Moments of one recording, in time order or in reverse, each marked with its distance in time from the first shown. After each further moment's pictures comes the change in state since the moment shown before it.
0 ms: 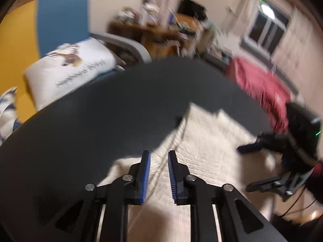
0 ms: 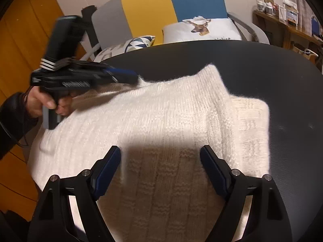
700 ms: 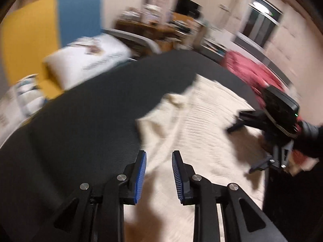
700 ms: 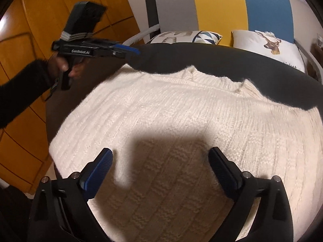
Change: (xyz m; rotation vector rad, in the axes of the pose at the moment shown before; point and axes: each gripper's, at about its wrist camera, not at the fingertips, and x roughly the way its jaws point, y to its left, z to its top) left arm -0.092 0.063 -0.076 0.168 0.153 -0.079; right arm 0.054 0.127 -0.017 -0.333 0.055 0.236
